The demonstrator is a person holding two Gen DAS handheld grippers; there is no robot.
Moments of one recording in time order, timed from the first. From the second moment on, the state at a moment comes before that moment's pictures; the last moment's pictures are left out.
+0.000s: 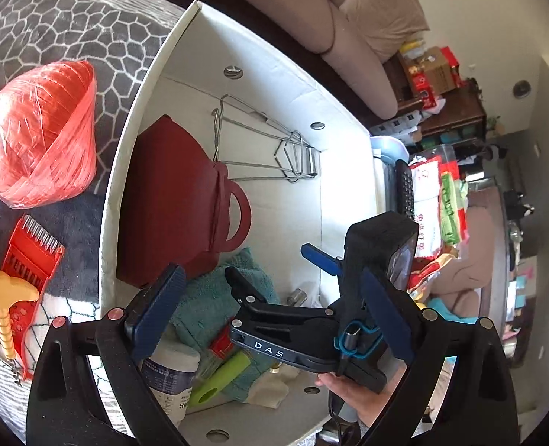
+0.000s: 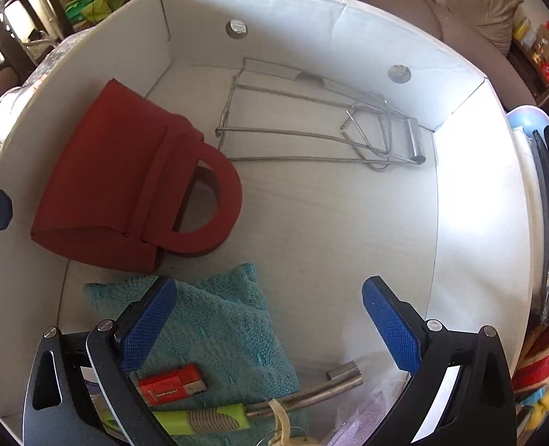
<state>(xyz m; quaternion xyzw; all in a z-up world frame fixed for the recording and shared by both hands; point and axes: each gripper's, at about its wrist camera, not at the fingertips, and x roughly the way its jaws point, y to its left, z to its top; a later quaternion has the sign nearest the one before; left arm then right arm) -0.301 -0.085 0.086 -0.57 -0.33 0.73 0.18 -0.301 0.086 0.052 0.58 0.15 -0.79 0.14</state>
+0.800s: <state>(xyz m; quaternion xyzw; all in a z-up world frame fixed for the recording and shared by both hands) -0.207 -0.084 0.126 -0.50 -0.02 0.84 0.21 -0.302 0.082 0.053 0.62 0.02 -0.76 0.20</state>
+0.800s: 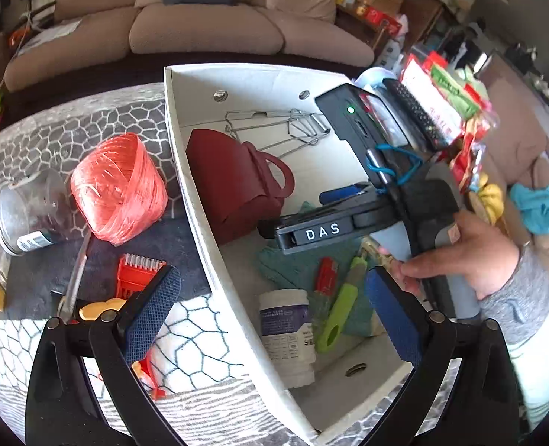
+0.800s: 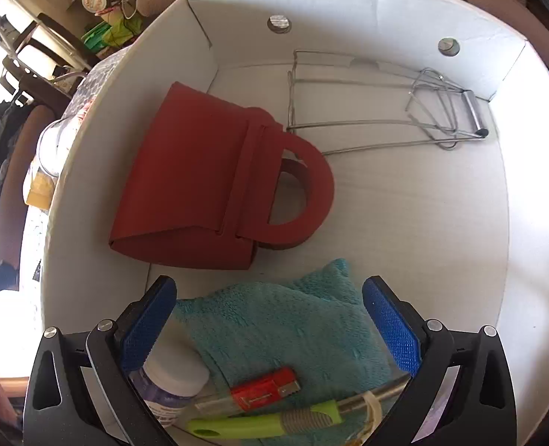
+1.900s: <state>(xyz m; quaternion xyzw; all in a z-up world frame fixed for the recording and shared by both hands) -0.180 -0.136 0.110 -0.49 -0.03 0.85 0.17 -0.278 0.120 0.100 0.60 -0.05 -0.78 0.18</state>
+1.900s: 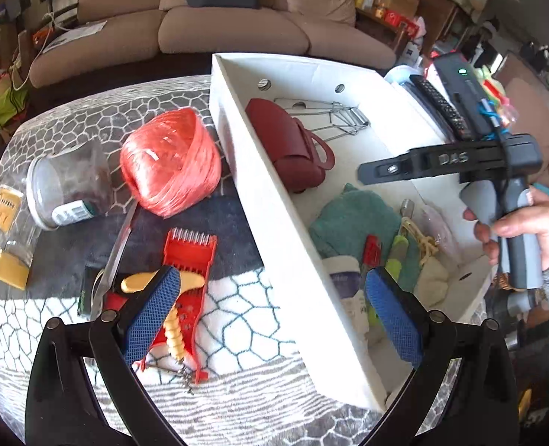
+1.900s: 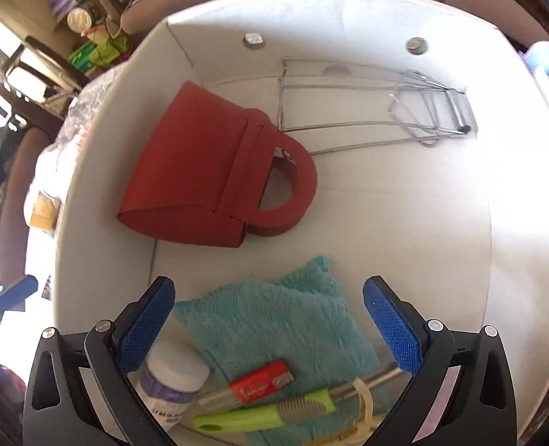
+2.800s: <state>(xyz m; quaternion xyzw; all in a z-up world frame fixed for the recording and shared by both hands) -0.141 -0.275 0.047 -0.44 -0.16 0.88 0.06 -0.123 0.033 0.160 0.42 -0.24 -0.85 0.22</state>
